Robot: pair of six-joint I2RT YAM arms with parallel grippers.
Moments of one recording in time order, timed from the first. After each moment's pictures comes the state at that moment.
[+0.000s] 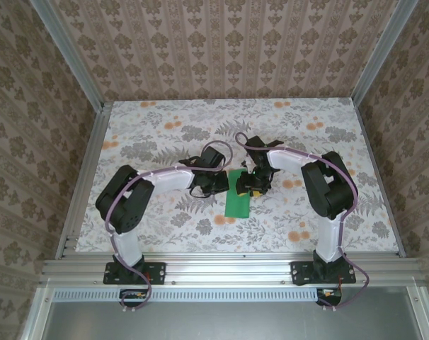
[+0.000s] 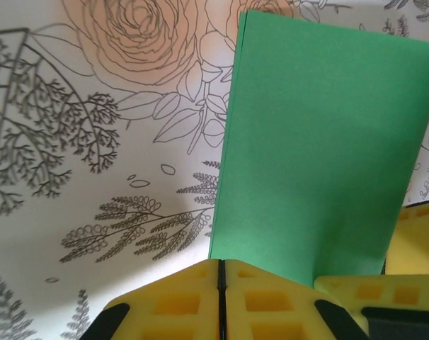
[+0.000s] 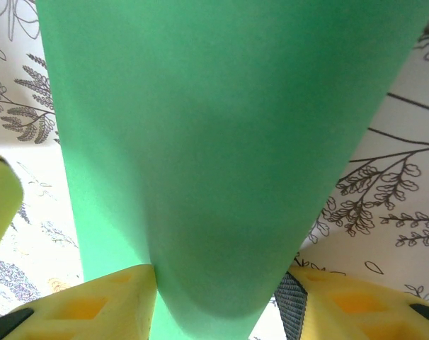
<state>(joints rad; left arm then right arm) -0.77 1.84 1.09 -0.31 0.25 -0.86 0.45 1.95 1.27 -0.83 -0.37 0.37</state>
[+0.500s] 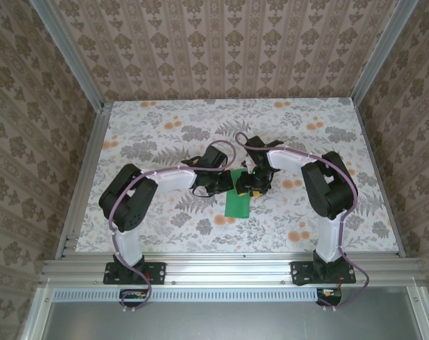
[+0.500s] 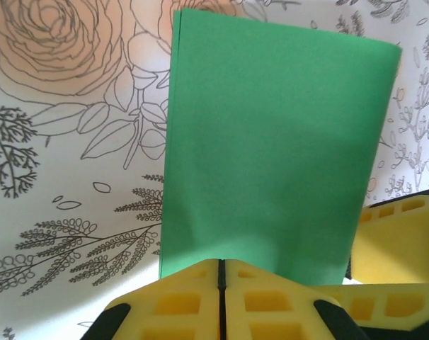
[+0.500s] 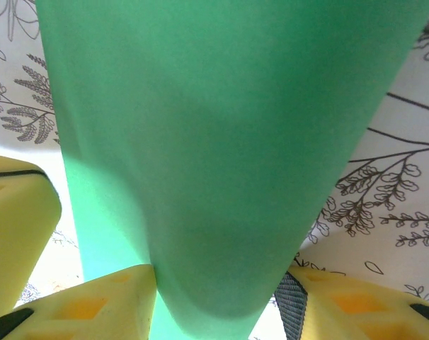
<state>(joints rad) -0.78 1.87 1.10 -0.25 0.30 -0.86 0.45 1.95 1.27 -0.82 -0.37 0.37</state>
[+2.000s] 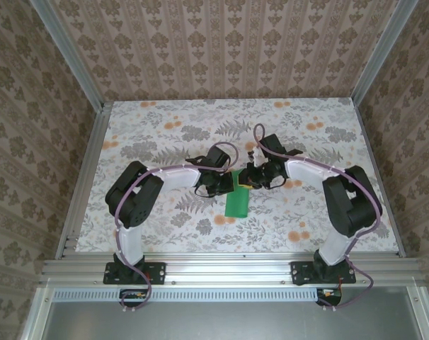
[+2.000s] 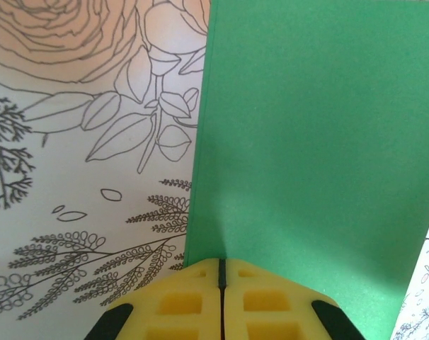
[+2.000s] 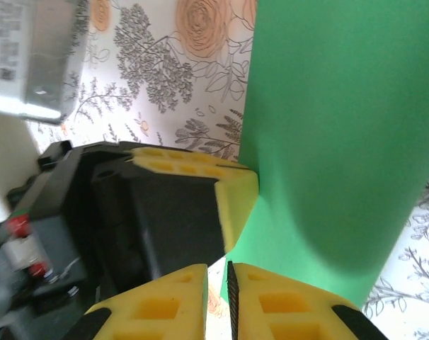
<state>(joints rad) -0.78 1.93 1.15 -0.32 0.29 -0.85 0.39 1.74 1.04 -0.42 -0.62 0.58</state>
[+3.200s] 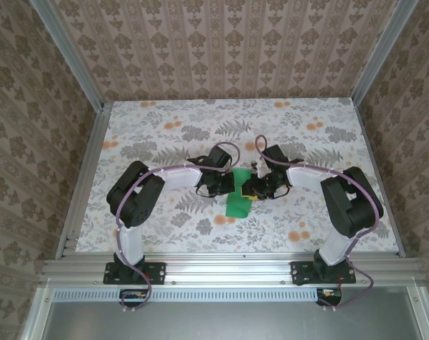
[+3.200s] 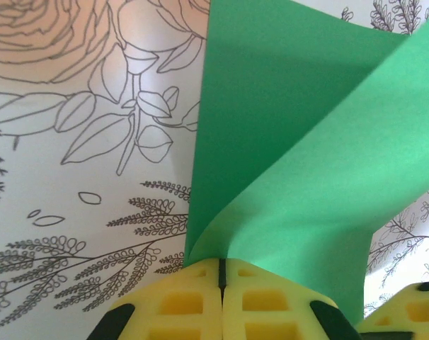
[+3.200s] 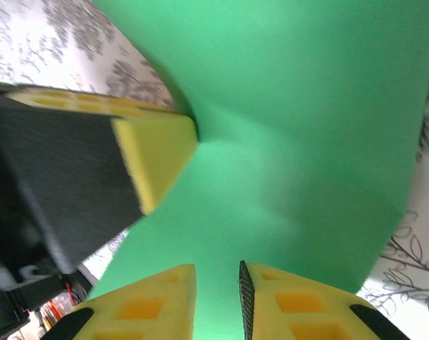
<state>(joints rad) -0.79 1.94 1.17 -0.33 0.29 -0.84 0.38 1.72 0.89 -0.39 -0.64 0.56</state>
